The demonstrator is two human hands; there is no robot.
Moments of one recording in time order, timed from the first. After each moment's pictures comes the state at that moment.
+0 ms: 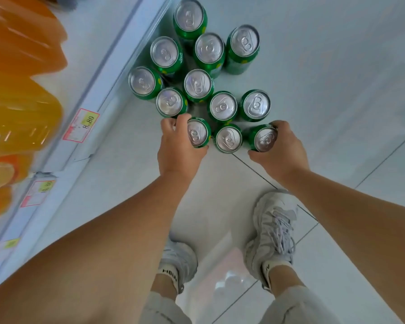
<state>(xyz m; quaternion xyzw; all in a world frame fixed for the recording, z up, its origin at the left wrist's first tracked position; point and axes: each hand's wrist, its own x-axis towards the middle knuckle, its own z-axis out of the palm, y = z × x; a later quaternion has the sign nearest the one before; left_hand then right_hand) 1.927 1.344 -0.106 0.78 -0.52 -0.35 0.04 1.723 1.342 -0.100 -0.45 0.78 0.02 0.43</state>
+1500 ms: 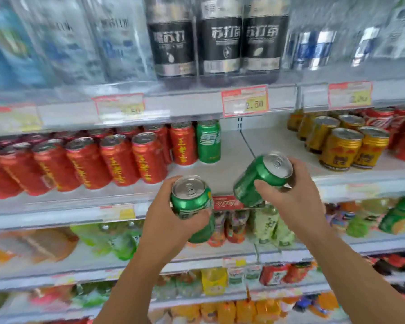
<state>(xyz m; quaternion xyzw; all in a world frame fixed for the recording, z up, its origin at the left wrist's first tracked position) 2.261 1.592 0.865 0.73 -0.35 -0.09 0.58 2.123 1.404 0.876 -0.74 0.28 -0.40 0.47</state>
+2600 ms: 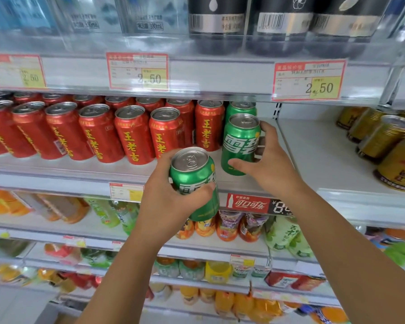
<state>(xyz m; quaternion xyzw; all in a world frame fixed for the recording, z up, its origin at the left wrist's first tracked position) 2.287 1.584 0.872 0.72 -0.28 -0.04 0.63 2.246 1.375 0.876 -0.85 0.19 -0.23 0.44</state>
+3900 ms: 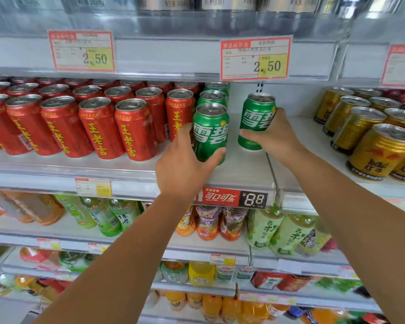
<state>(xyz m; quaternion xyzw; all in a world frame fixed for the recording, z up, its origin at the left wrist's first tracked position) 2.304 1.474 0.844 0.86 -0.26 0.21 0.39 2.258 1.267 0.868 -0.83 0.25 -0.29 0.42</state>
